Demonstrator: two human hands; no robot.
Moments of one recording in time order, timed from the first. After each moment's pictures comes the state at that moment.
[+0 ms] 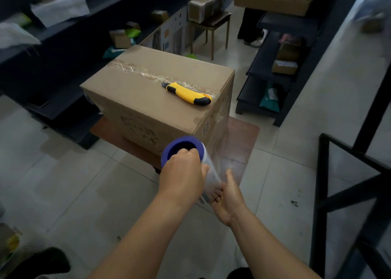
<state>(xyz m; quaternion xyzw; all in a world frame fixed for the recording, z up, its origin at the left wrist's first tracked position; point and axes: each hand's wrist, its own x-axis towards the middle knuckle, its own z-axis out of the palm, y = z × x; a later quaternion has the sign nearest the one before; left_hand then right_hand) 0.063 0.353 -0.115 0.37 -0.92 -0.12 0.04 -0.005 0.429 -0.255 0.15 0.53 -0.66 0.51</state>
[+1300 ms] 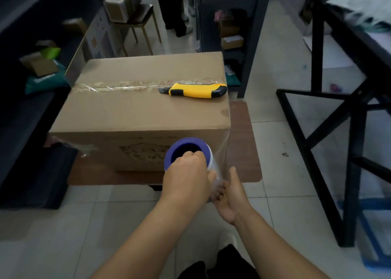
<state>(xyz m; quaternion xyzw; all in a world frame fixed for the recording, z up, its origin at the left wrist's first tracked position) 0.119 0.204 -0.117 0.11 -0.99 -0.10 -0.05 0.094 0.299 -0.248 0.28 0.41 -0.78 0.38</state>
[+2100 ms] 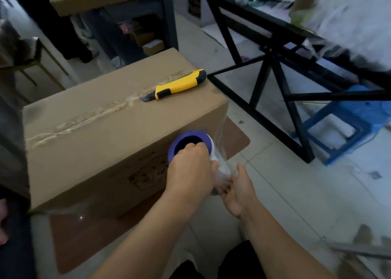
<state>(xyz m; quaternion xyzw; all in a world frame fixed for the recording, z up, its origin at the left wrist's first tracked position) 0.125 0.086 -0.122 -0.18 -0.97 -0.11 -0.06 0.162 0.191 -0.254 0.42 0.36 -0.82 0.10</state>
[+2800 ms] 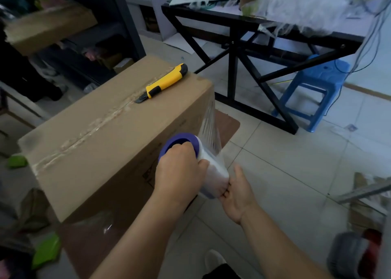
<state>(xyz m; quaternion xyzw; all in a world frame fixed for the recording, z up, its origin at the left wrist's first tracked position) 0.148 0.013 -0.121 -0.26 -0.96 -0.10 -0.07 0.218 0.104 -0.257 0.43 0.31 -0.84 -0.03</state>
